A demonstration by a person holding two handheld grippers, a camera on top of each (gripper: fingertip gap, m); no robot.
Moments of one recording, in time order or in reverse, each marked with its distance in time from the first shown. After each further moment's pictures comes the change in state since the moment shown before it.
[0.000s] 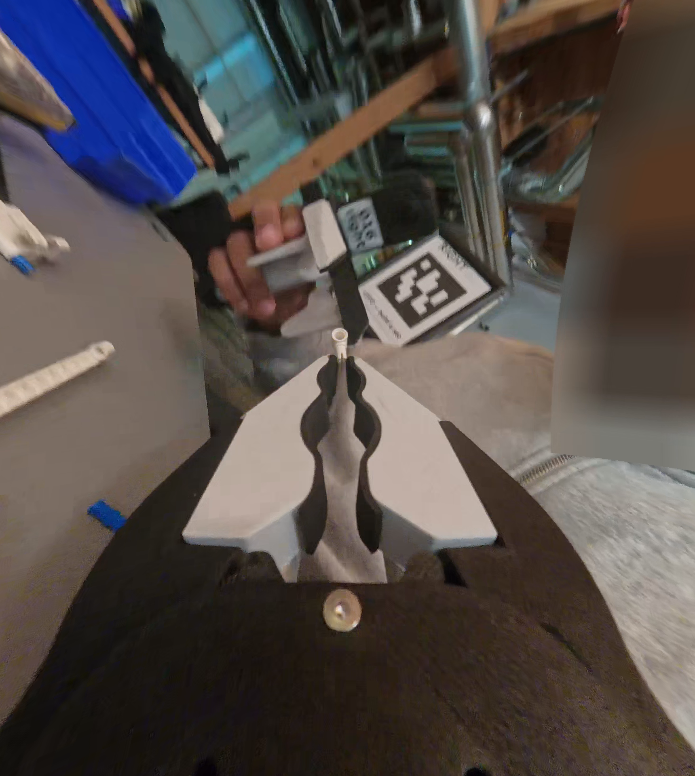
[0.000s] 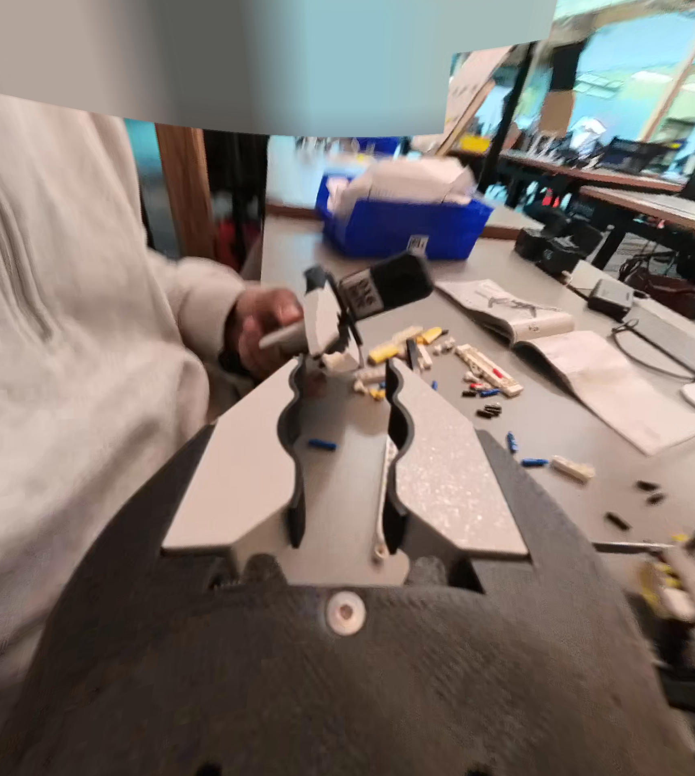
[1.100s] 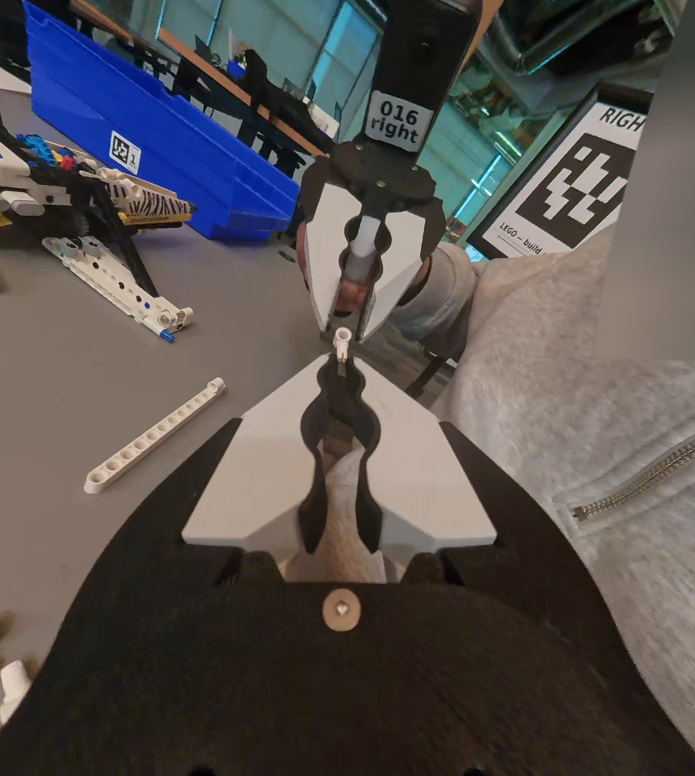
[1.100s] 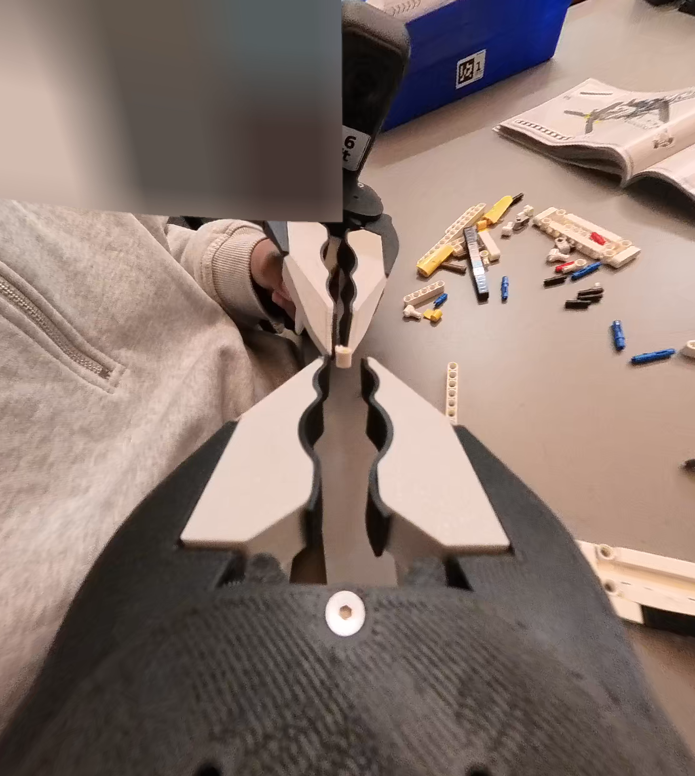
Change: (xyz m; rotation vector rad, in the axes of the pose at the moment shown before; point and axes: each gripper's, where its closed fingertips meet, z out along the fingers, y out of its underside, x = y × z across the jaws) left arm -0.015 0.001 0.000 -0.089 -0.331 0.472; right arm -0.006 0.020 0.007 -0.251 -0.130 0.415
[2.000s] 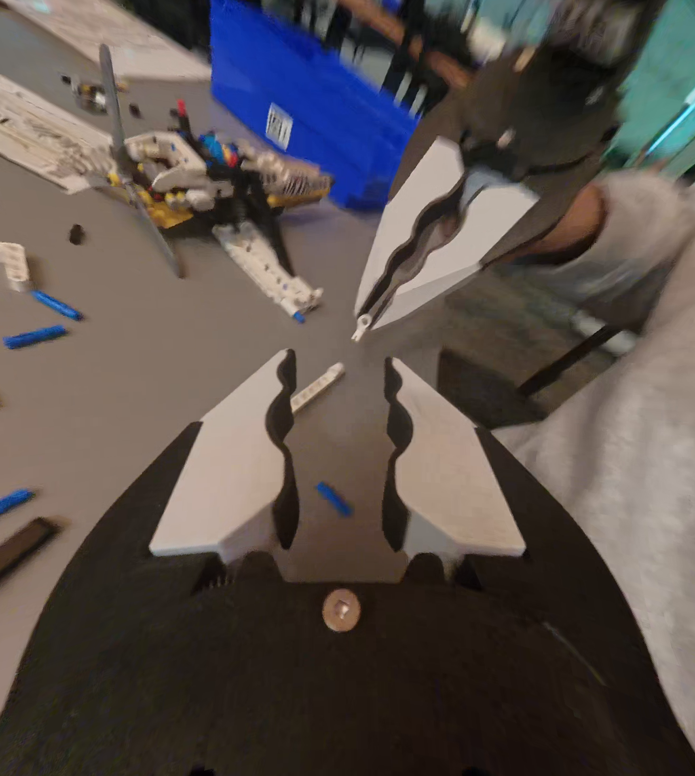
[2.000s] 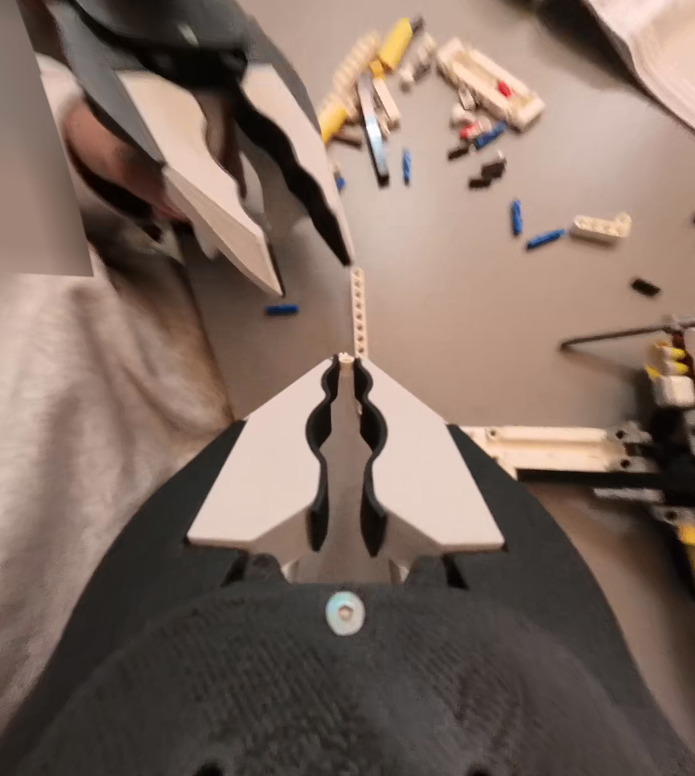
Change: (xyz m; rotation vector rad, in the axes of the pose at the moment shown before) left arm -0.057 -0.004 -0.005 -0.134 -0.364 0.082; right arm 0.052 0.036 -0.012 -0.370 0.289 0.023
